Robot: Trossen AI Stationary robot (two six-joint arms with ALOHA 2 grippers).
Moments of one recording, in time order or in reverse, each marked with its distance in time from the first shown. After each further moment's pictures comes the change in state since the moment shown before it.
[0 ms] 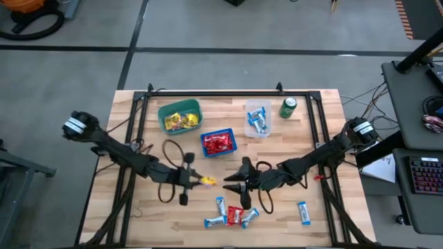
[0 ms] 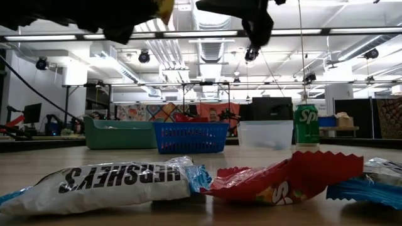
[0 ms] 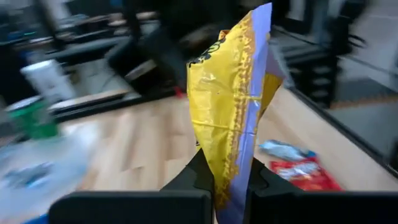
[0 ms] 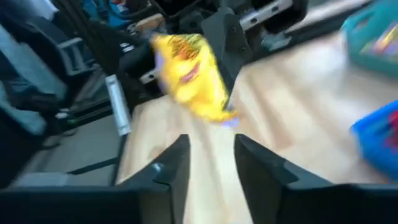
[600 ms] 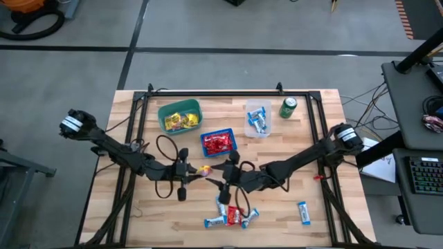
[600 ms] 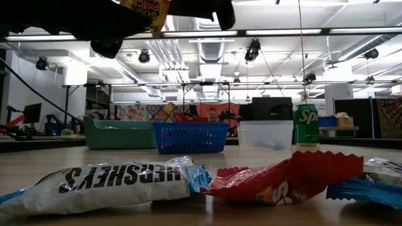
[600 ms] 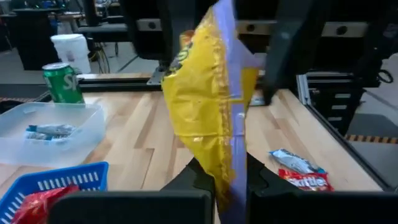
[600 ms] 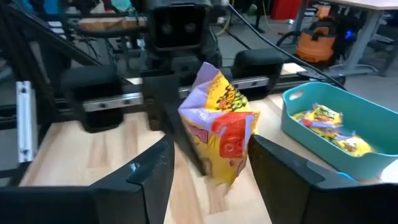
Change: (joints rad) left arm -0.004 -0.065 -0.081 0.038 -0.112 -0.187; right arm -0.044 0.192 0.276 -0.070 0.203 -0.311
